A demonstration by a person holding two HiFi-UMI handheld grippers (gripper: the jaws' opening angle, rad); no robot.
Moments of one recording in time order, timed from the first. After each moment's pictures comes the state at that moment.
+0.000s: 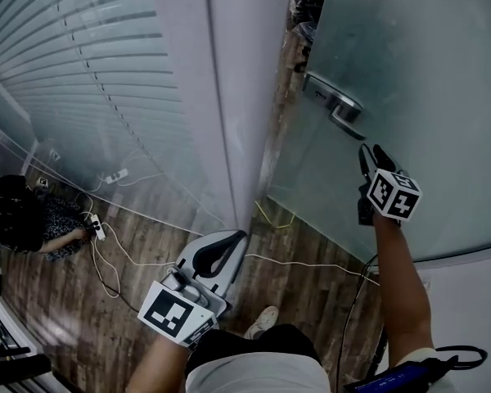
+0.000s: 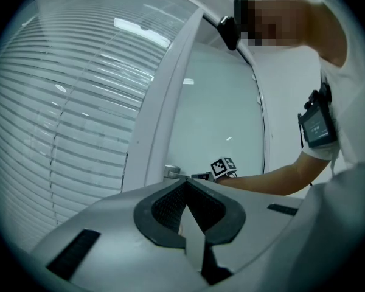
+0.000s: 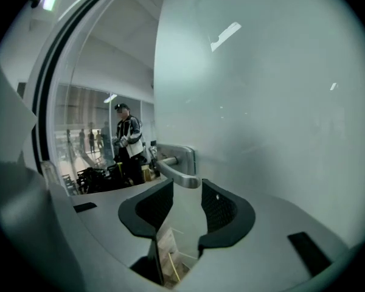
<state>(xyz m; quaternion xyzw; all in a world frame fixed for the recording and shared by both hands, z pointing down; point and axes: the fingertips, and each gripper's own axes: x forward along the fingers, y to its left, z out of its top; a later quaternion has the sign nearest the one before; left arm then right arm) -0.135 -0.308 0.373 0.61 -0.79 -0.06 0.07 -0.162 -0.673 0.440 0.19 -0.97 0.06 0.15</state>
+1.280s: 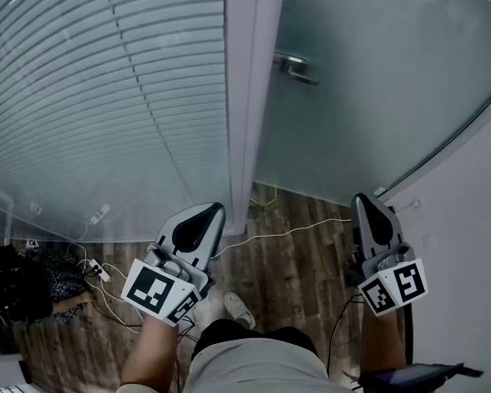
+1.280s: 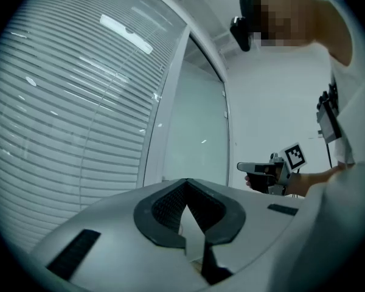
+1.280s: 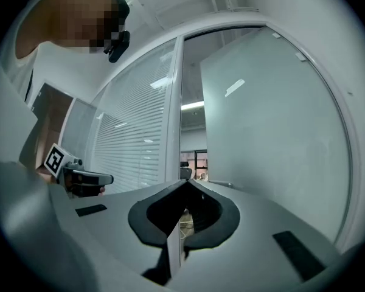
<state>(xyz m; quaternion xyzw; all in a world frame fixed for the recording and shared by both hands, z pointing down) -0.122 -0.175 0.339 0.72 -0.69 -0.05 0.03 0.049 -0.320 0.308 0.22 -0.98 0.00 -0.03</state>
